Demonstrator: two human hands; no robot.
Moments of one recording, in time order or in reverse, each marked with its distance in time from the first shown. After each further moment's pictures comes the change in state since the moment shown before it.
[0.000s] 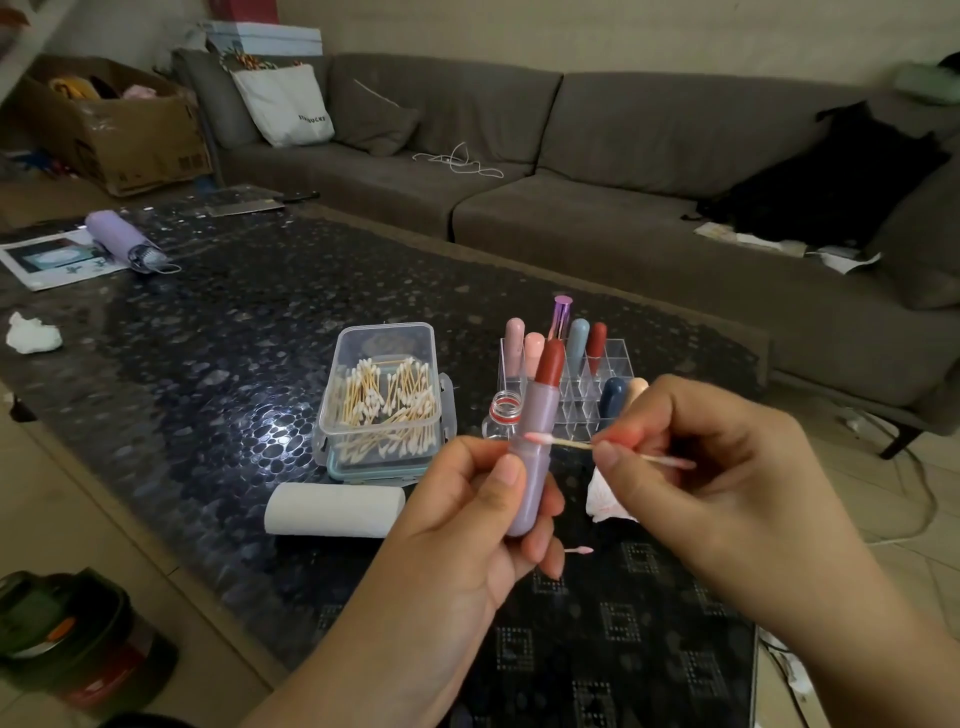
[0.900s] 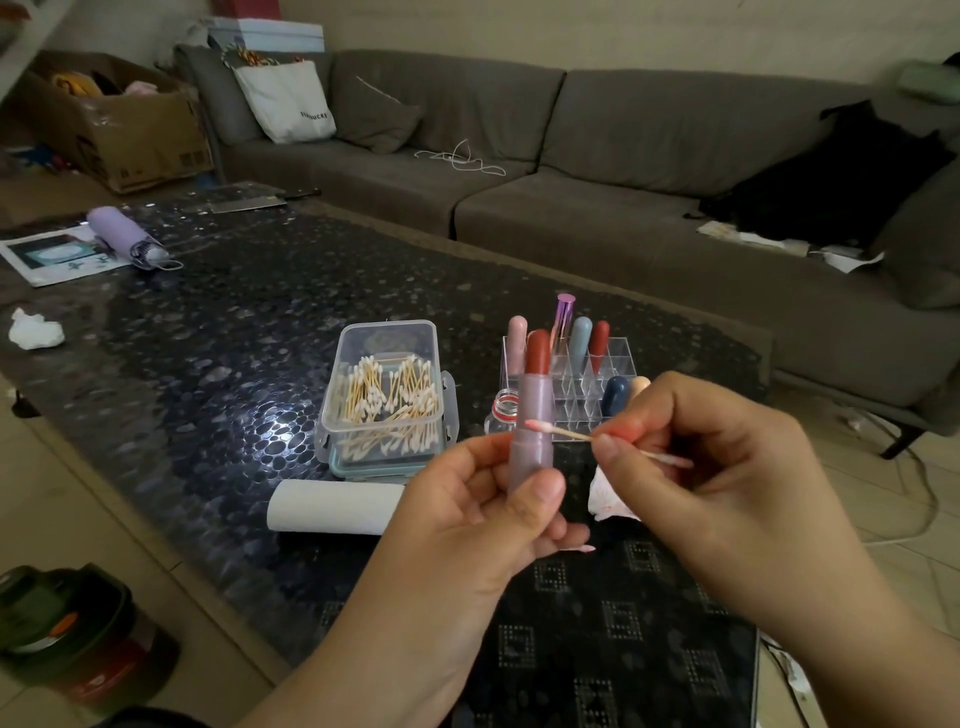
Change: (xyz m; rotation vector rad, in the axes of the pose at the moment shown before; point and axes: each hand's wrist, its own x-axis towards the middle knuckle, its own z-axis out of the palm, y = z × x) left_hand 0.001 -0.001 0.000 0.074 0.045 -0.019; right_hand 0.000 0.000 0.003 -0.050 0.024 -0.016
